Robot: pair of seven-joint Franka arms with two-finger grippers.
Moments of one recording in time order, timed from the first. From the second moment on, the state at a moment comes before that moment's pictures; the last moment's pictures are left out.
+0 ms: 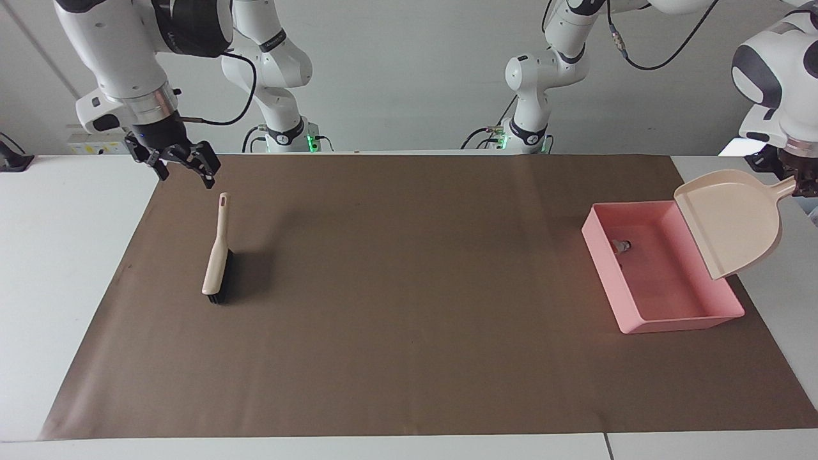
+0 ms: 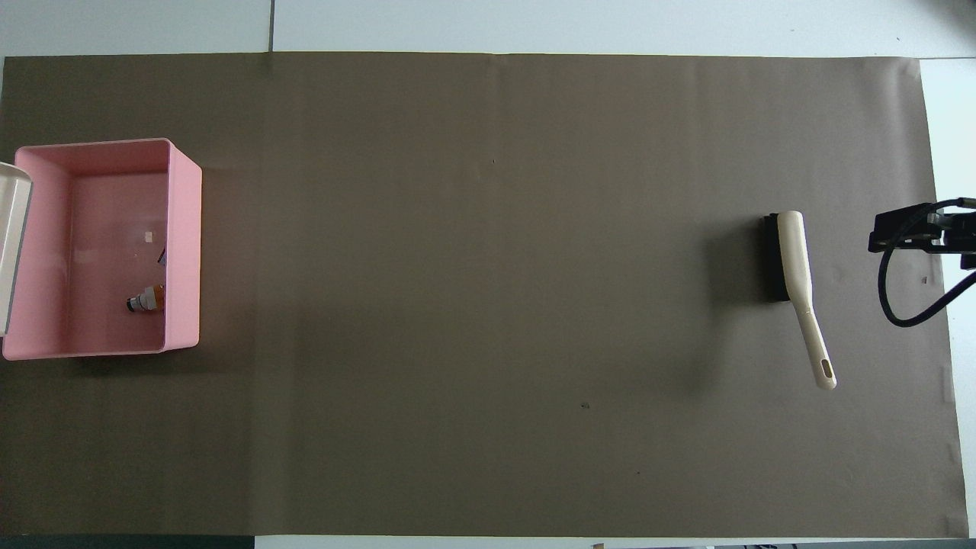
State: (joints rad) left arm 0.11 0.17 -0.01 -1.43 0.69 1.61 1.72; right arm -0.08 -0.10 0.02 -1.68 -0.04 1.58 0.18
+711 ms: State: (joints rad) left arm 0.06 0.16 0.00 -1.43 0.56 1.57 1.75; right arm -0.08 -0.02 0.02 -1.58 -0.04 1.53 0.19
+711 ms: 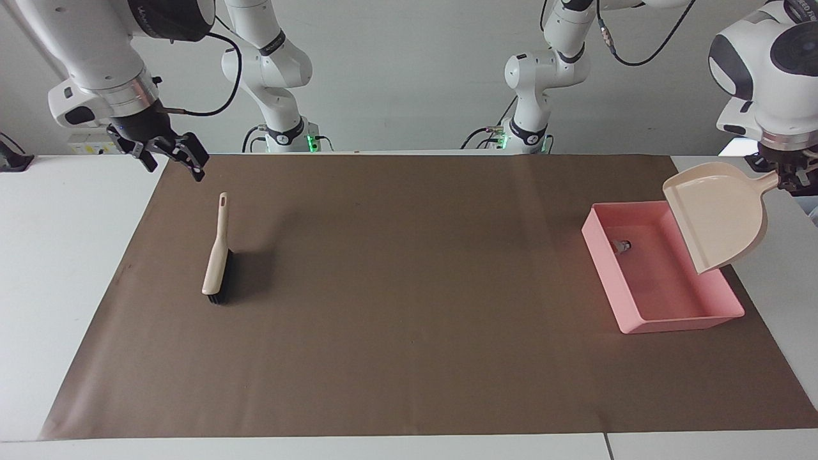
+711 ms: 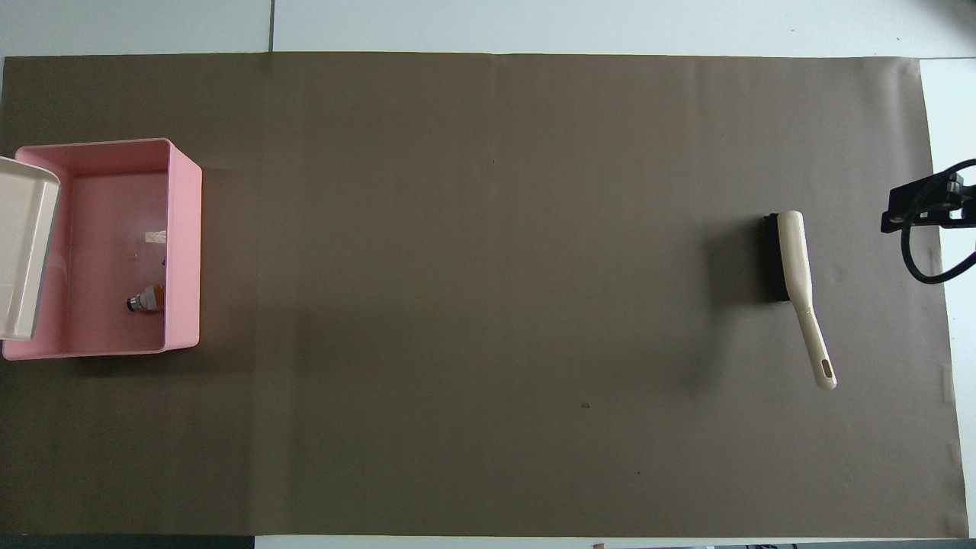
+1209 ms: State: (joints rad) left arm 0.06 0.11 0.01 -1.48 0.13 1.53 1.79; right arm -0.08 -0.02 0.02 -1.58 -0.04 1.53 0.18
